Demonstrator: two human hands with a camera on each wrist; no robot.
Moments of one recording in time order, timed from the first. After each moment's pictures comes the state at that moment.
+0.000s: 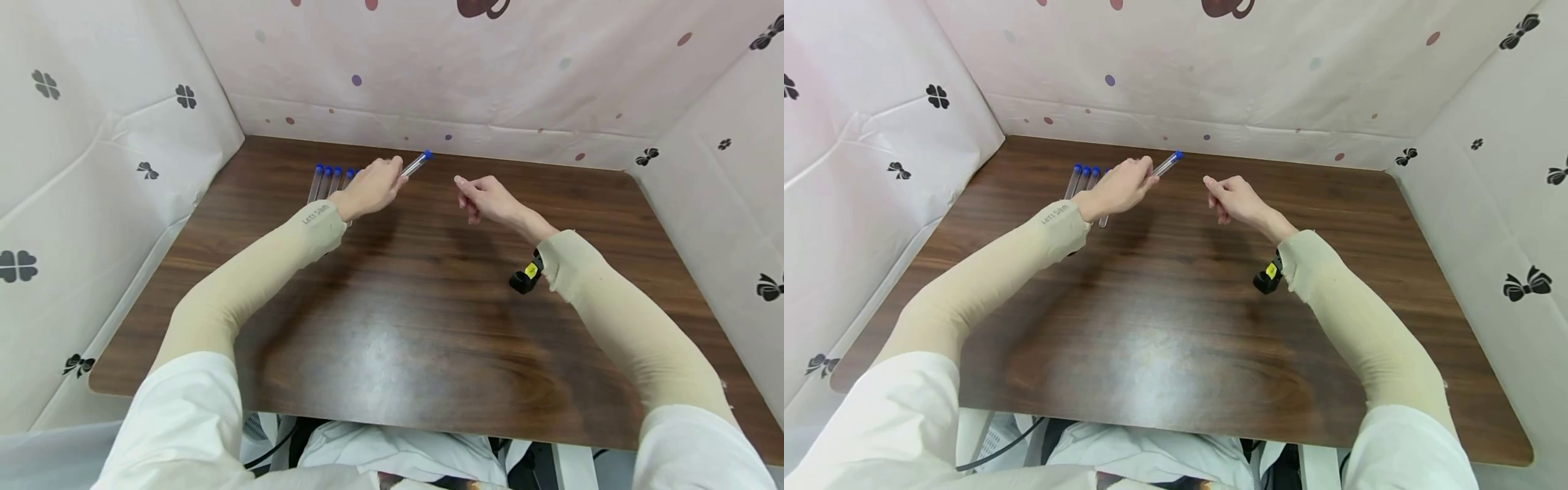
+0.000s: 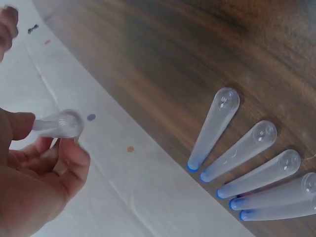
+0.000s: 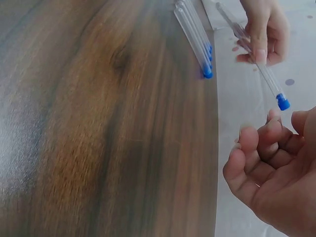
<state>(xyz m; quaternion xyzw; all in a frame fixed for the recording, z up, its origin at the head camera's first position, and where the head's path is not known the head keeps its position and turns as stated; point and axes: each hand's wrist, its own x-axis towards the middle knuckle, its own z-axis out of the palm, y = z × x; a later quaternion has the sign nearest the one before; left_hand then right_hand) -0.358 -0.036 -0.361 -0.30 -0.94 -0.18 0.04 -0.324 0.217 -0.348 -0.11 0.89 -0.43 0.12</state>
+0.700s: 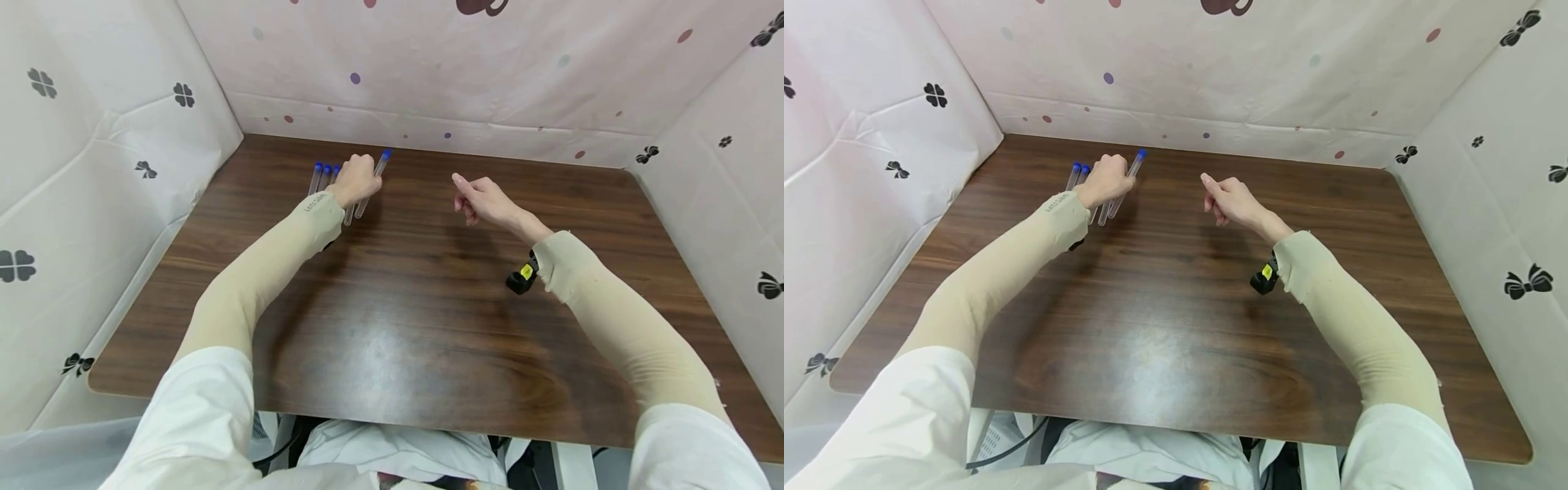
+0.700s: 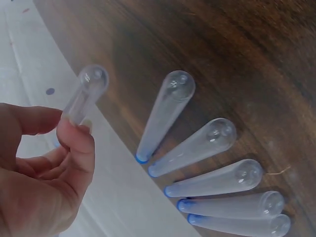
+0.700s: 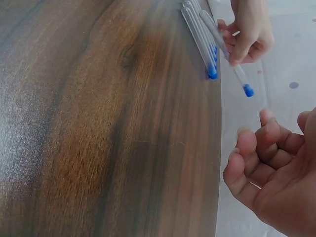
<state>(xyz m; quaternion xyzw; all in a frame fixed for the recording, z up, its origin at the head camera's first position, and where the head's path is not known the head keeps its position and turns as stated) -0.389 -0.054 -0.376 -0.11 -0.97 -0.23 -0.04 -0.302 0.204 -0.328 -0.11 0.89 -0.42 0.12</state>
